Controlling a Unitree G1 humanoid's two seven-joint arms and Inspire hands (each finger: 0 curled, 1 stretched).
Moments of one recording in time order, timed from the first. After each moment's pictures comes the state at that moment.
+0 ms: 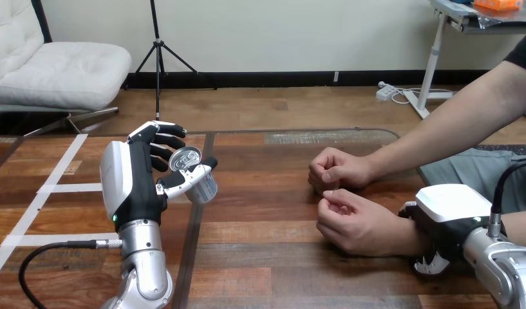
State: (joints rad) left arm -0.51 0.19 -0.16 1.13 0.41 -0.65 0.77; right arm -0.17 -0.64 0.26 0.16 -1.00 0.13 0.36
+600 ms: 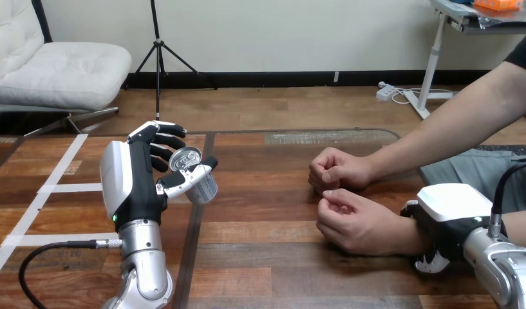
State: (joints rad) left arm -0.51 0.19 -0.16 1.13 0.41 -0.65 0.77; right arm -0.17 -0.64 0.27 0.18 -0.99 0.15 0.34
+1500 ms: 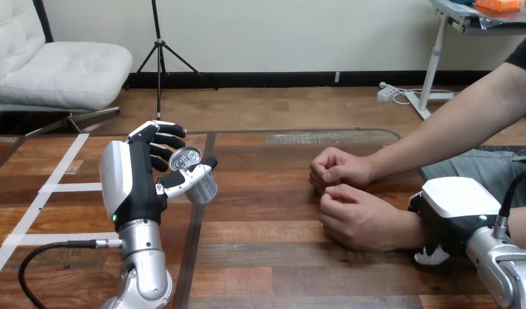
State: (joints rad) left arm -0.51 0.19 -0.16 1.13 0.41 -0.65 0.77; right arm -0.20 -0.63 0.27 0.30 -0.92 0.09 0.15
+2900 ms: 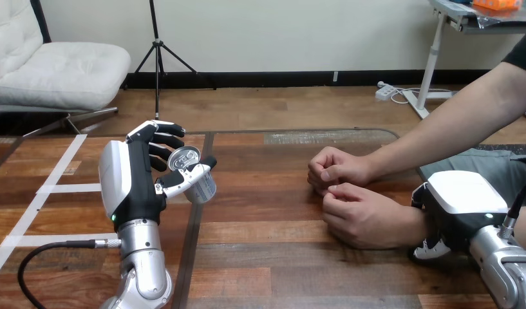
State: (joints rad) left arm -0.51 0.19 -0.15 1.13 0.42 -0.65 0.77; right arm -0.21 -0.64 0.27 0.35 -0.86 0.04 0.03
